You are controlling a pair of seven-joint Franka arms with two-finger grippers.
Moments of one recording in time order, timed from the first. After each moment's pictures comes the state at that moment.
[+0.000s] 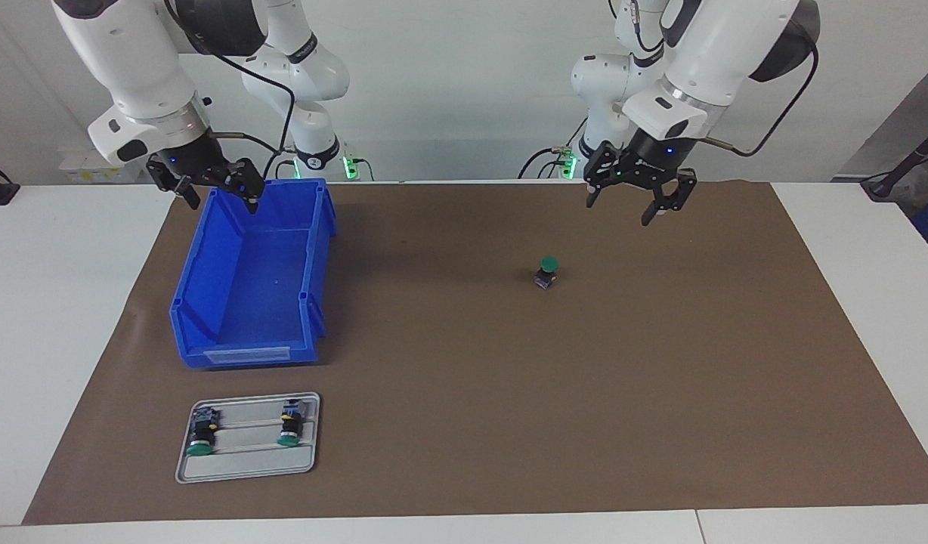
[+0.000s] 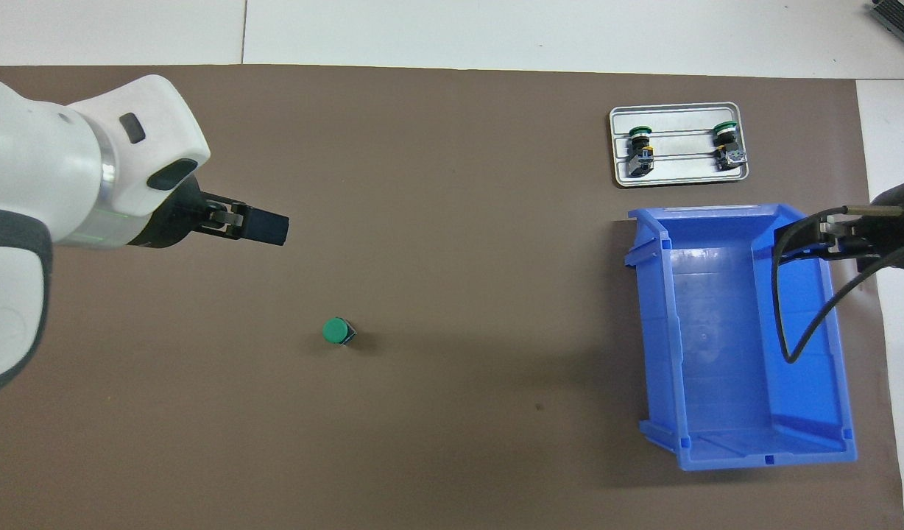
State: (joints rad) left arm -0.26 0.00 -0.09 -1.60 -0.14 1.74 -0.03; right arm -0.01 -0.02 0.03 -1.62 -0.03 1.53 0.13
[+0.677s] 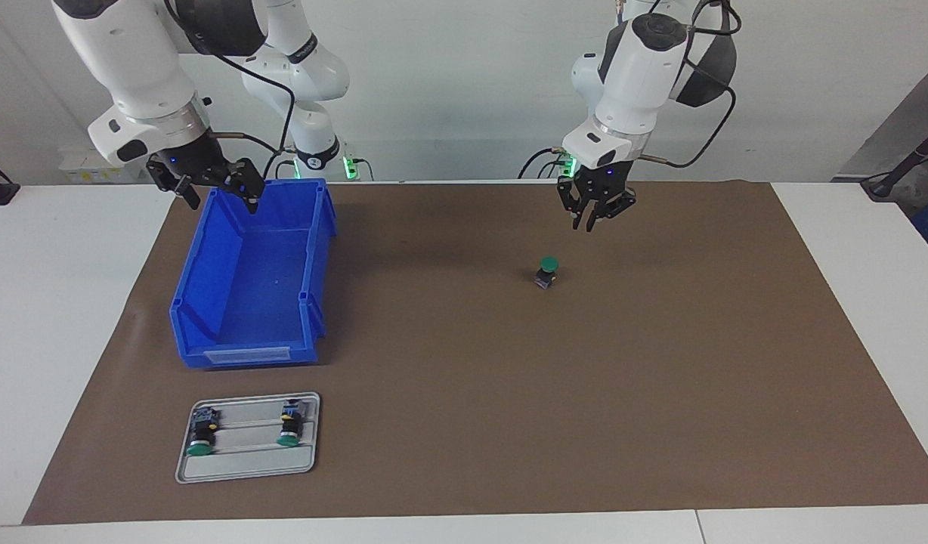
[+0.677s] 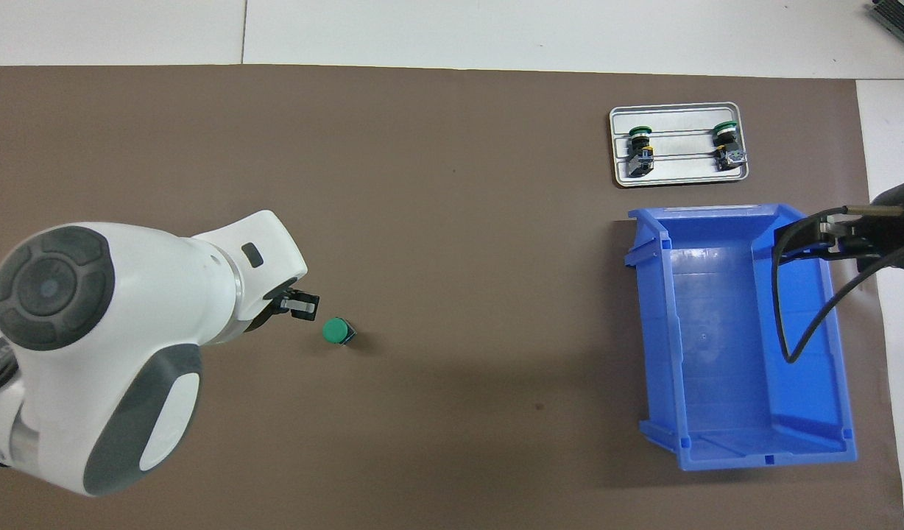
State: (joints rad) left arm -0.35 -0.16 -0.10 -2.06 -0.06 2.02 -0.13; right arm -0.01 -0.02 0.03 -1.62 -0.03 1.53 0.13
